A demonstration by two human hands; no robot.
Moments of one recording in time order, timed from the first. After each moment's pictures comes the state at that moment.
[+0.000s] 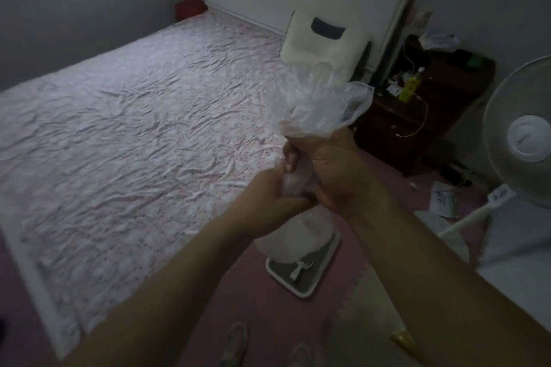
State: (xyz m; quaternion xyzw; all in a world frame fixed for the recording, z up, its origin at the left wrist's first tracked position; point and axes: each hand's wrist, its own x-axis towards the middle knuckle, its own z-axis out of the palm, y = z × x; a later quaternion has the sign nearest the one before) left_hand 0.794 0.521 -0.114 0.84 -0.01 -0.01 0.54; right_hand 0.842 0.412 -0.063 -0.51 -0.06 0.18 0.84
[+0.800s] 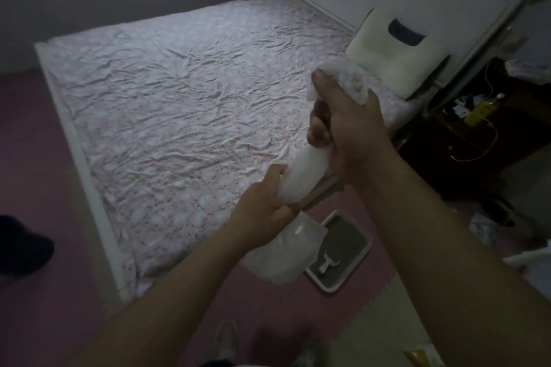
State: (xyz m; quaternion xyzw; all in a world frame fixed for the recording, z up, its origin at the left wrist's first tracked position) left_hand 0.668 0.692 -0.164 0.87 0.10 0.07 0.47; right_hand 0.775 0.599 -0.040 -0.55 -0.11 0.20 0.80
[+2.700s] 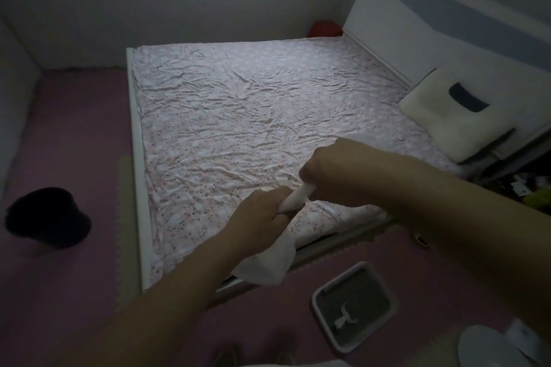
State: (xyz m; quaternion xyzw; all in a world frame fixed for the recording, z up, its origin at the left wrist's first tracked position) left_hand 0.639 0.814 -0.167 0.89 0.13 0.19 0.40; right_hand 0.757 0.721 -0.001 -0.71 -0.66 0.06 -0.24
